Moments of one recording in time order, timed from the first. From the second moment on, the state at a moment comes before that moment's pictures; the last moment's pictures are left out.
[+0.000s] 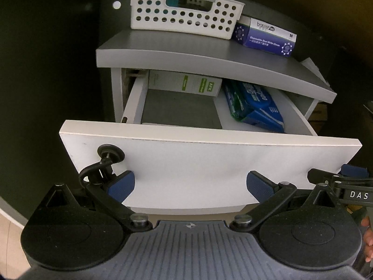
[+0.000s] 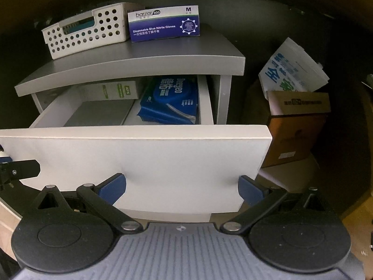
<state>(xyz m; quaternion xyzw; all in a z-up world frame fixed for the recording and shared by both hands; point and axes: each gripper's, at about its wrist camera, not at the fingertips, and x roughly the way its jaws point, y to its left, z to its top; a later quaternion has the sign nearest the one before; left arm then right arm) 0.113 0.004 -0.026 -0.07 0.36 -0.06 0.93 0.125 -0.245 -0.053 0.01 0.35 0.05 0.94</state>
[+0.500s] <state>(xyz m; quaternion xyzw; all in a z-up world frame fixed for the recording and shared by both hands) 0.167 0.014 -0.030 -0.08 0.35 -0.05 0.93 0.184 -0.239 -0.069 0.01 0.34 0.05 0.94</state>
